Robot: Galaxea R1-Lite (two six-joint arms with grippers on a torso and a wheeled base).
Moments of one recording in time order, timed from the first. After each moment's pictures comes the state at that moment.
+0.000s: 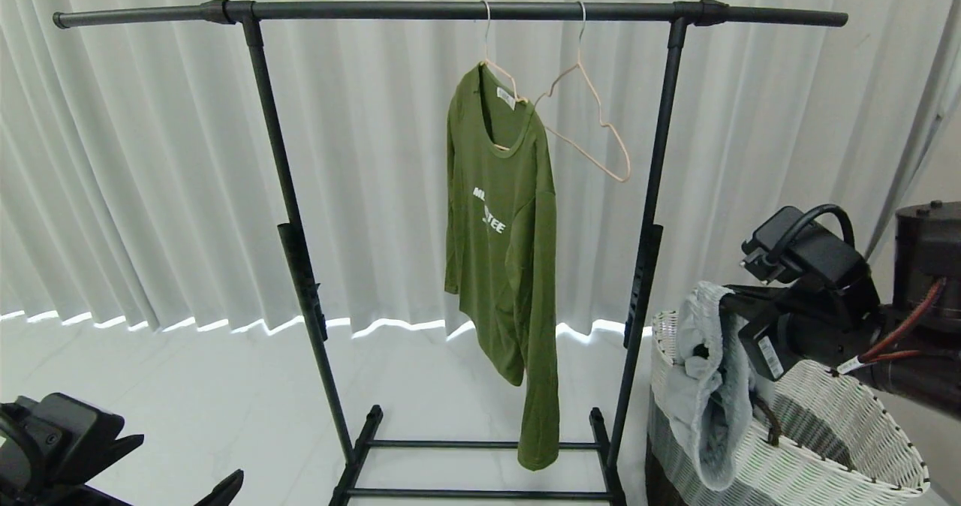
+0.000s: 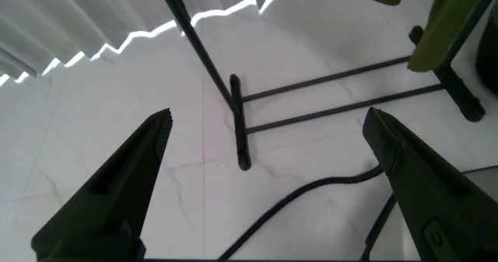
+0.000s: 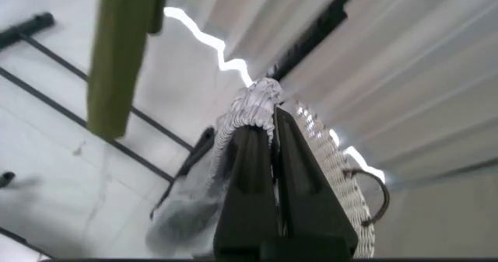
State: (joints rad) left arm -0.12 0.94 -0.12 -0.33 0.01 0.25; right arm 0.59 1.42 -0.69 -0.38 -0.21 -0.35
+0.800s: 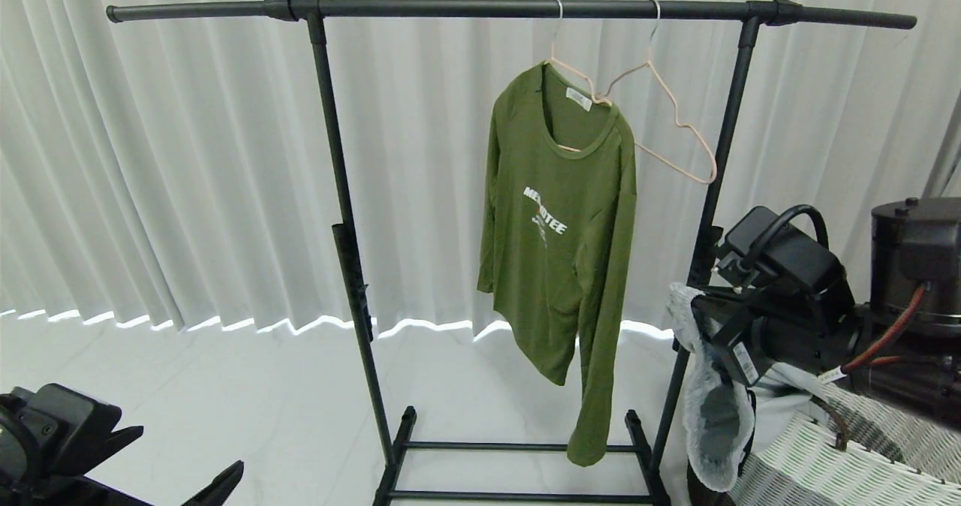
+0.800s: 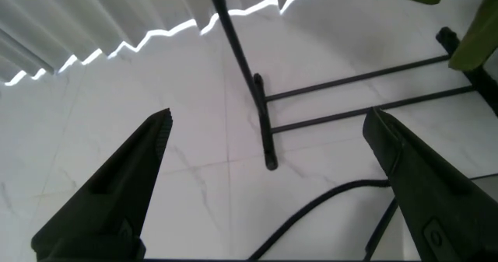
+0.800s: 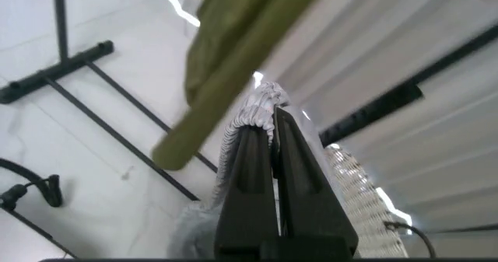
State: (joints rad) left arm -0.12 0.95 -0.14 -0.33 0.01 0.25; right arm 0.69 1.44 -0.73 -0.38 -0.22 -0.35
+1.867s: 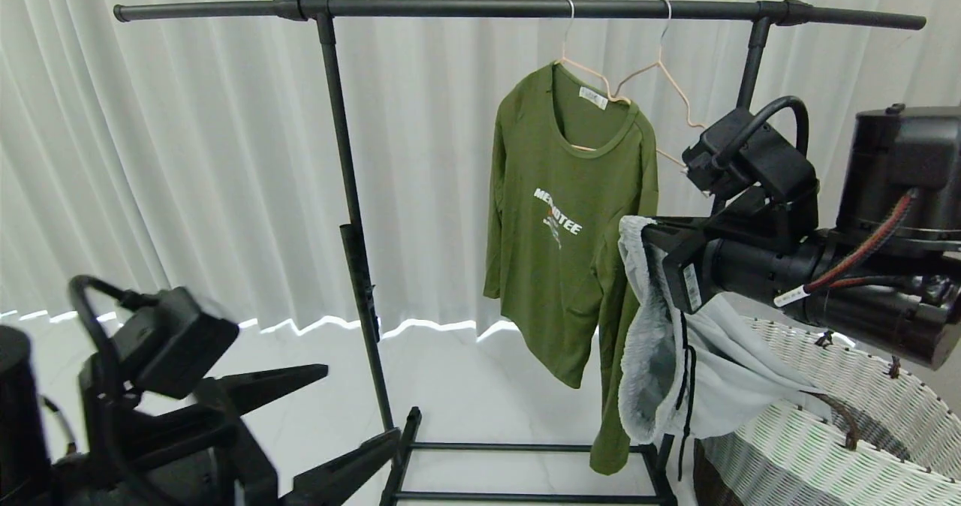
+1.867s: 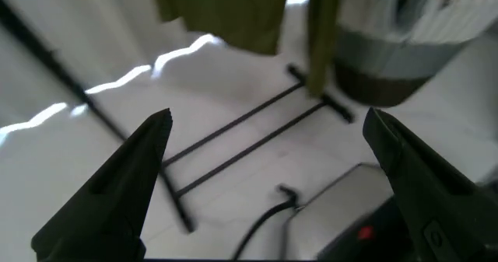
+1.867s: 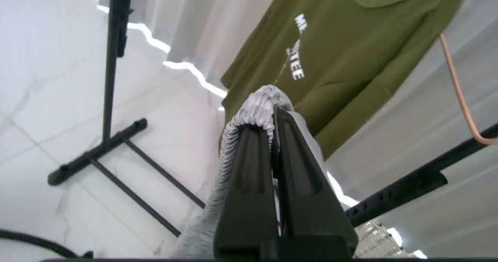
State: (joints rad) left arm -0.64 1.16 -0.45 -0.33 -0.10 -0.03; right arm 0.79 1.52 -0.97 -0.38 -0.21 -0.27
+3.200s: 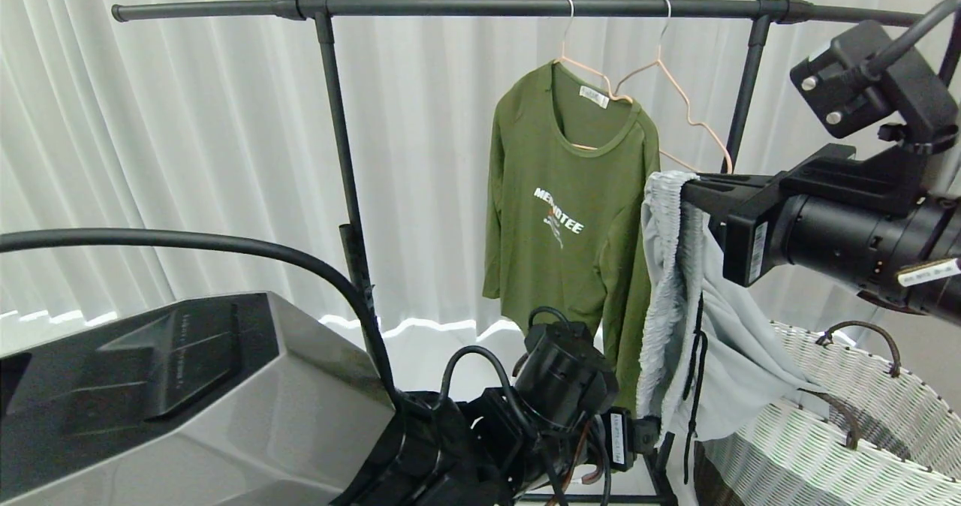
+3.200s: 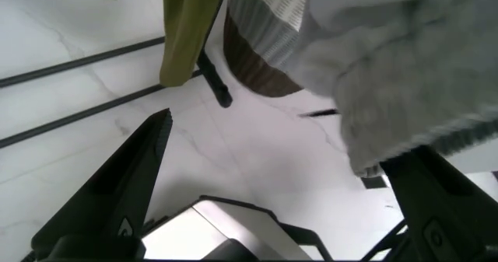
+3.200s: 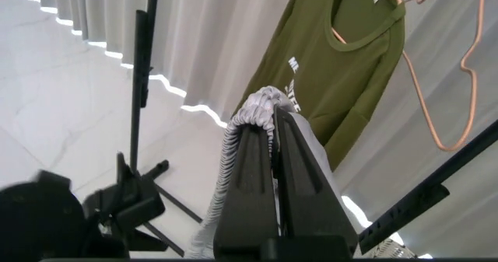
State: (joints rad) left arm -0.93 2.16 -1.07 -0.47 0.00 -0.55; right arm 0.82 1.39 -0.98 -0.37 -0.21 -0.20
